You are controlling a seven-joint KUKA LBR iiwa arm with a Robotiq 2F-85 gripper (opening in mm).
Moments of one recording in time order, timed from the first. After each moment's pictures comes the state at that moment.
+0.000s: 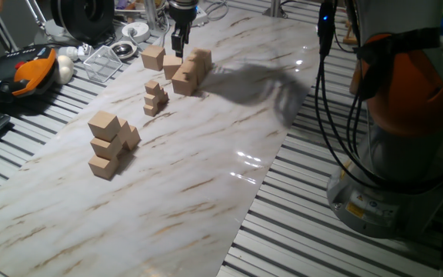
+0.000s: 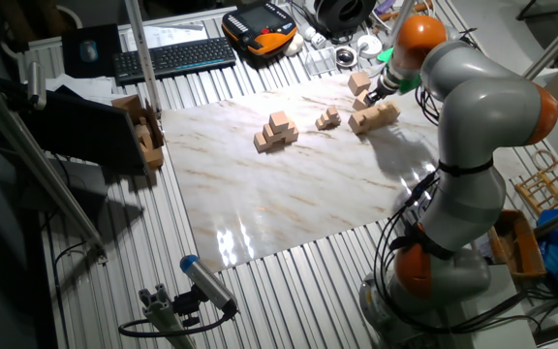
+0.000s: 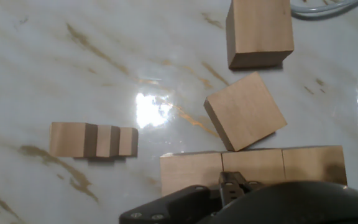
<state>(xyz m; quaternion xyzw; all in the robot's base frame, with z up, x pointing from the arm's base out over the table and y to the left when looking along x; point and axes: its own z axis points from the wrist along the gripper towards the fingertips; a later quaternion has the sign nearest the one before) 0.631 -0.195 0.135 -0.14 0.98 -0.03 0.10</state>
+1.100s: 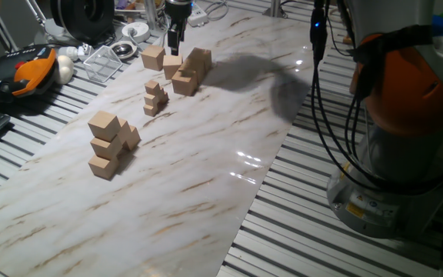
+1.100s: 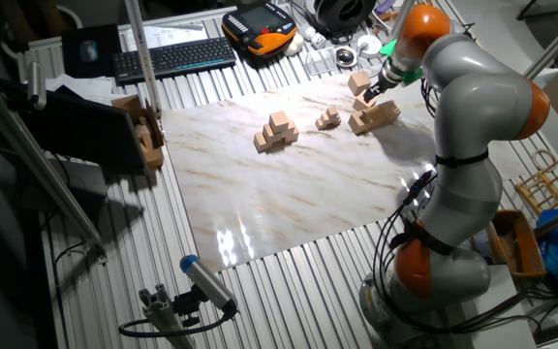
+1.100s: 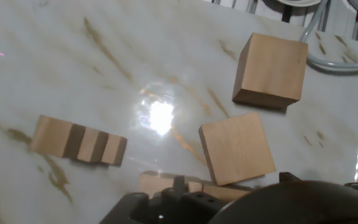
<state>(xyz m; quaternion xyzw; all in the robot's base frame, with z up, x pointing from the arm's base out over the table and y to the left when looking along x) 0.646 -0.199 0.138 -0.12 0.99 0.02 0.08</state>
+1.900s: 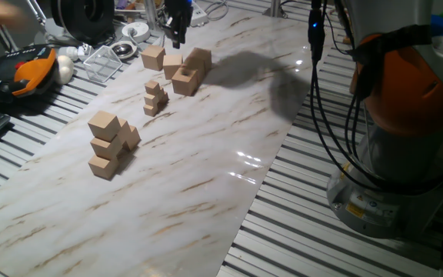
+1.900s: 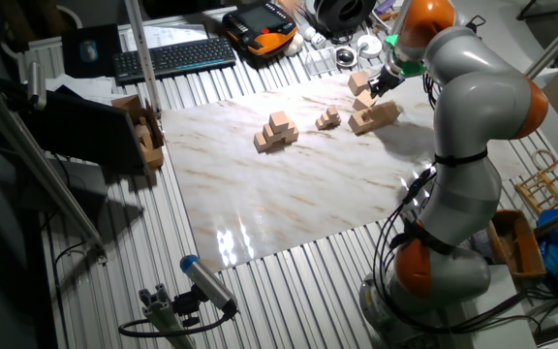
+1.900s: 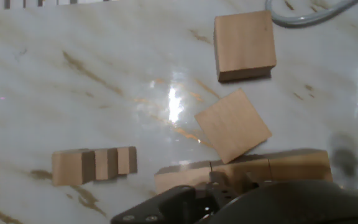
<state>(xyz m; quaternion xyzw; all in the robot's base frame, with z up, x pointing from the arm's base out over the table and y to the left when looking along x) 0.637 -0.197 0.157 0.02 1.00 0.02 0.05</state>
